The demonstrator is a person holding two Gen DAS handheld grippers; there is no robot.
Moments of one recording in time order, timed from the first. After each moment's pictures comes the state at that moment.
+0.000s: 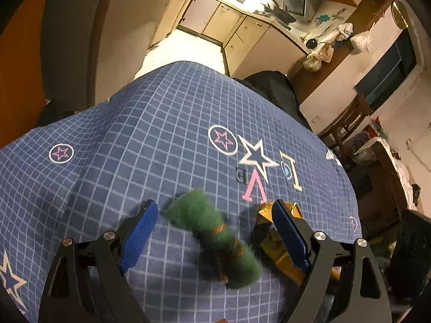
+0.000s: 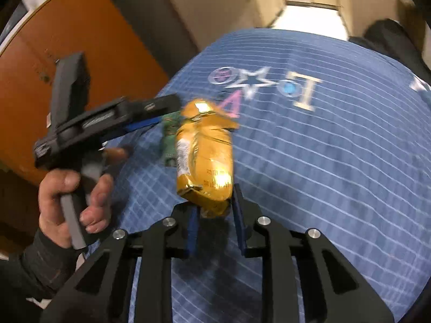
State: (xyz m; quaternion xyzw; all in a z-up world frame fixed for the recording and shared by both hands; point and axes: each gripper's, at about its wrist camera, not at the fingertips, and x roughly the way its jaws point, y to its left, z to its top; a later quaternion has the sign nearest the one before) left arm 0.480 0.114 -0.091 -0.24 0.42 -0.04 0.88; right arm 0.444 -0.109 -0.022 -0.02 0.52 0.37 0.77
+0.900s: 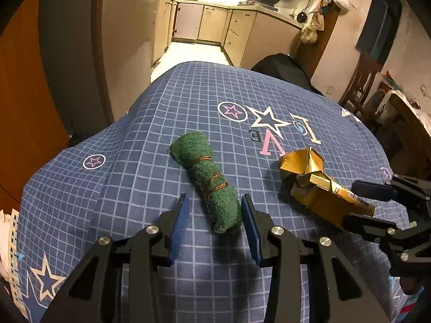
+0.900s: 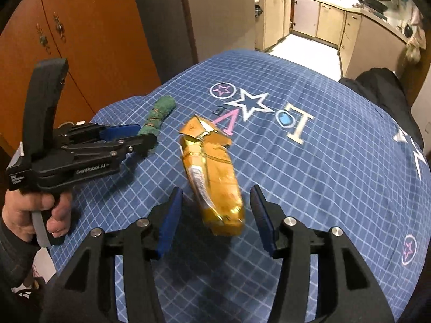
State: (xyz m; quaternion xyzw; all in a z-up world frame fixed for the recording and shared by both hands) left arm 0.431 0.096 -0.095 -0.10 0.42 0.00 0.90; right arm 0.419 -0.087 -0.008 -0.15 0.44 0.35 0.81
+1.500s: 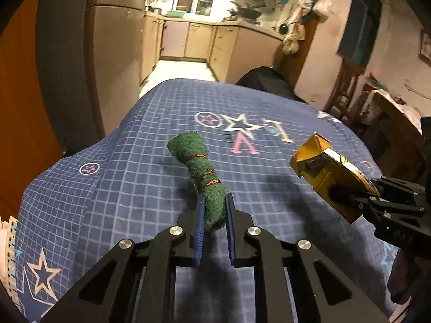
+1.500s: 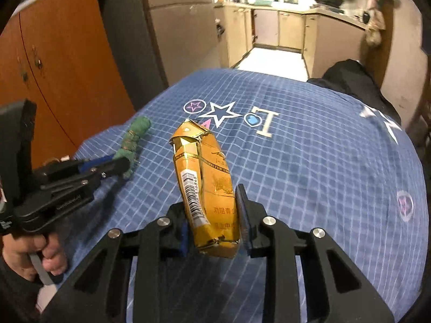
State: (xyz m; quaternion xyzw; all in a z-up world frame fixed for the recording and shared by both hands) left arm 0.384 0.079 -0.086 -0.09 0.37 -0.04 0.92; right arm 0.391 -0.127 -0.003 -0.05 0.40 0.28 0.87
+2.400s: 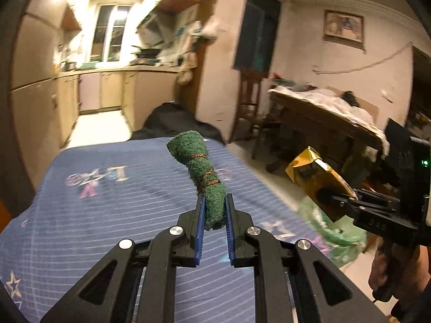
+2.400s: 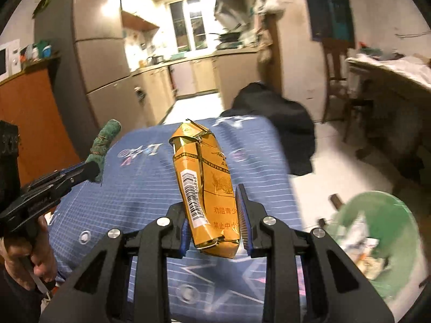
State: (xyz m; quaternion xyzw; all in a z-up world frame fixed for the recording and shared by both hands) left arm 0.249 -0.140 0.021 -0.02 0.25 -0.25 0.94; right arm 0.216 -0.350 0.067 0.06 0.28 0.07 0.95
